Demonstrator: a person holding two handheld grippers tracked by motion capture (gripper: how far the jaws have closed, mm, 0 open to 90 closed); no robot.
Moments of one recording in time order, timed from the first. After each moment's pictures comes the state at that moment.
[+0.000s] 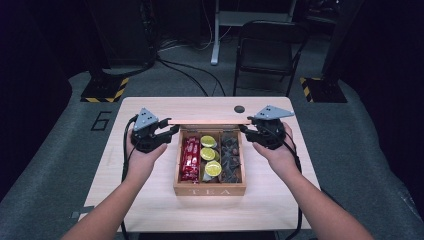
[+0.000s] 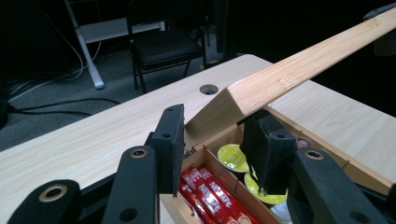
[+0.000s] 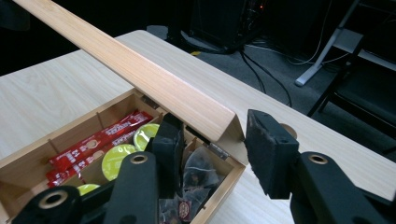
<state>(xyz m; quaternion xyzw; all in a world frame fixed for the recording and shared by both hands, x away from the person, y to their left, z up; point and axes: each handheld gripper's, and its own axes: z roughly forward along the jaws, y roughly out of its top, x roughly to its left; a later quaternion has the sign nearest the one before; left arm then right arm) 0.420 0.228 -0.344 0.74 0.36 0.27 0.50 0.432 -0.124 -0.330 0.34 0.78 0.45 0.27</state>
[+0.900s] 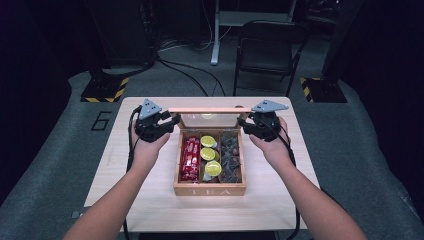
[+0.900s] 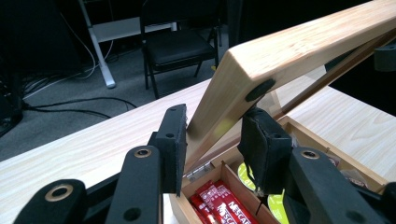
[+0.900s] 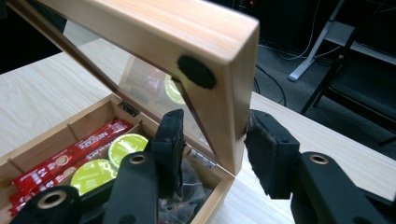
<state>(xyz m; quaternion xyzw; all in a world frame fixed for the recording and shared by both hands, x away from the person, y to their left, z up) 0.448 0.223 -0.341 0.73 0.38 0.27 0.49 0.464 -0.120 -0.342 0.36 0.77 0.44 0.27</state>
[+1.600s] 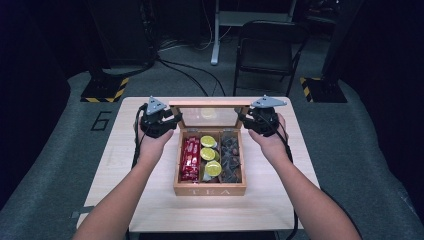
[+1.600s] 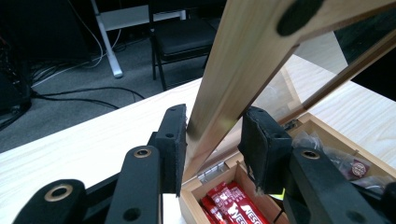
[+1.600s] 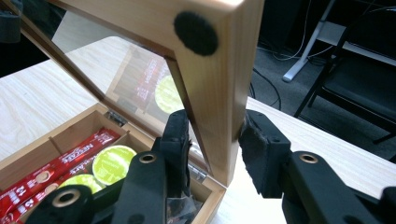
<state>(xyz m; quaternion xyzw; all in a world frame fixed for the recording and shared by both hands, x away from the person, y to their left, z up) 0.471 0.217 -0.354 0.74 0.40 0.27 0.47 0.480 -0.119 -0.344 0.37 0.76 0.45 0.28</state>
